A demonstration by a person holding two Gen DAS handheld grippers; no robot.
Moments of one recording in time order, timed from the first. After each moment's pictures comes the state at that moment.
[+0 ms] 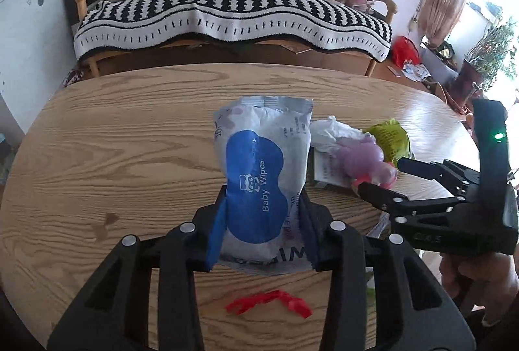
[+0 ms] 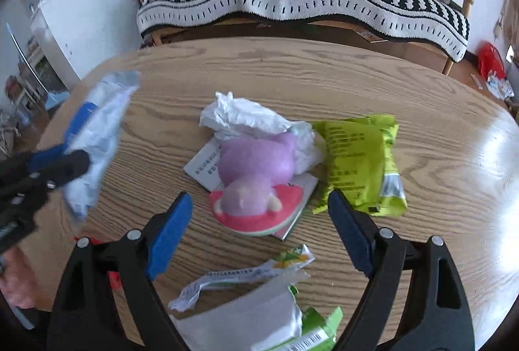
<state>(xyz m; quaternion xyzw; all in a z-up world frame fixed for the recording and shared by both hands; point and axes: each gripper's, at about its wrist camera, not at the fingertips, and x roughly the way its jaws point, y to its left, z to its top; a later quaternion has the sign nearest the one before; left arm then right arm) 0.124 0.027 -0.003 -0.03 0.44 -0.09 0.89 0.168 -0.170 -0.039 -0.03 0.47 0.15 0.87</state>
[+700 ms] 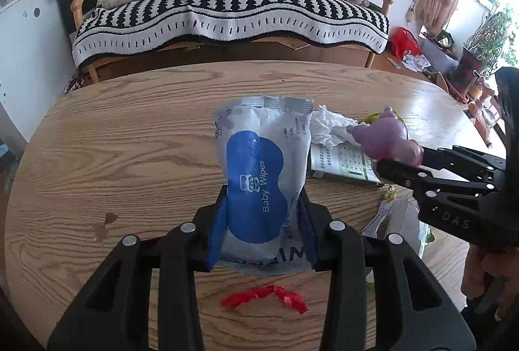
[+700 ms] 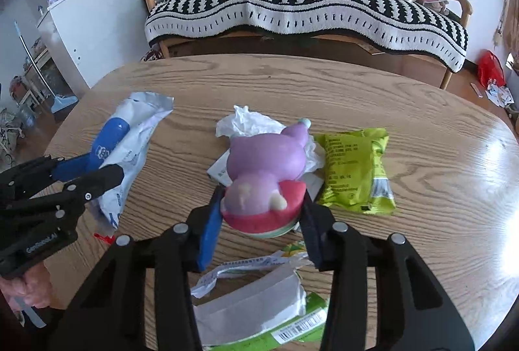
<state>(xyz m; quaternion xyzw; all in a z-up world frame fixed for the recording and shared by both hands) 0.120 0.012 -0.003 0.00 0.44 -0.09 0.89 0.150 -0.176 -0.009 -0.02 0.45 0.16 0.88</state>
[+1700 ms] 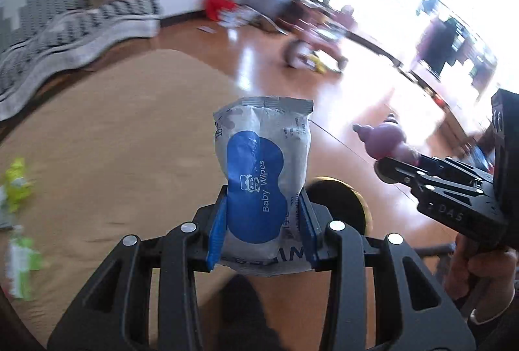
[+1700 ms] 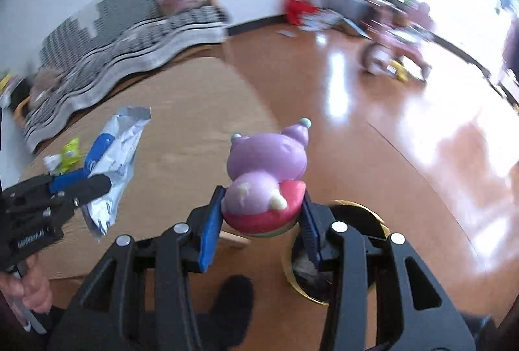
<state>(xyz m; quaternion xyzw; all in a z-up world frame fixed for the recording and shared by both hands) -0.076 -0.465 0.045 0.09 0.43 -0.42 0.79 -0.201 -0.673 0.049 0.16 0.40 -0.19 0.88</state>
